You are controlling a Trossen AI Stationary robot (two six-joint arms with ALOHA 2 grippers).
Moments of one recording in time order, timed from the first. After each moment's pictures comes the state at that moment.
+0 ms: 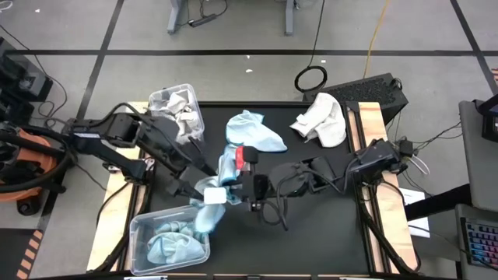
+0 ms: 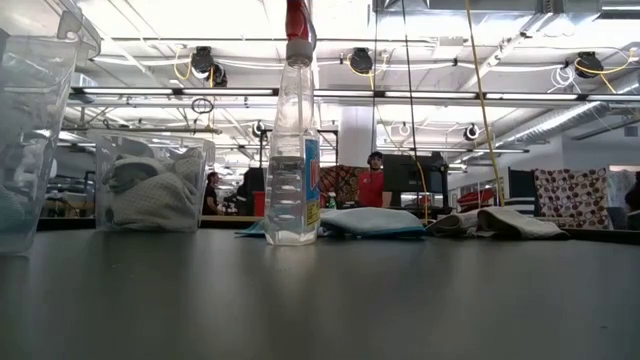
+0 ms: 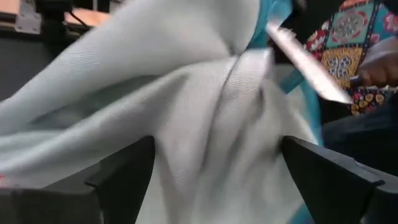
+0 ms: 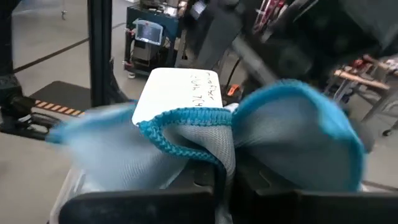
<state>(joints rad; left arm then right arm) -0.20 1.31 1.69 -0.88 0.36 -0.28 0.36 1.85 2.06 -0.40 0.36 -0.15</state>
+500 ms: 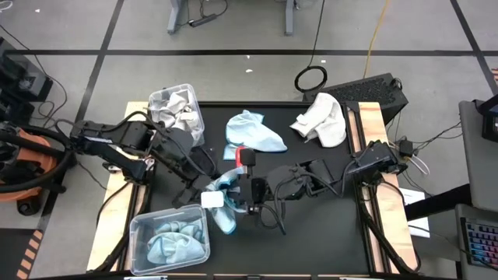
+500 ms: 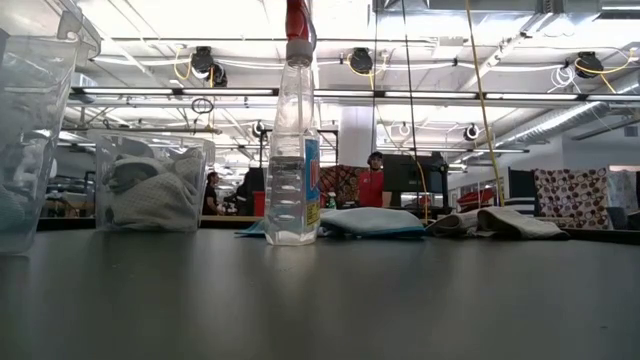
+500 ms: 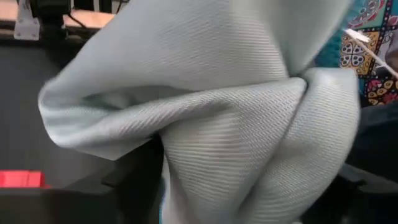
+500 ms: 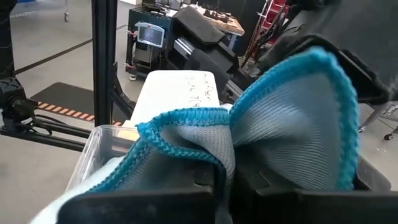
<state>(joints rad) -0.23 1.39 1.69 -0.83 0.31 -0.23 0.37 1.89 2.10 -0.40 0.37 -0.16</state>
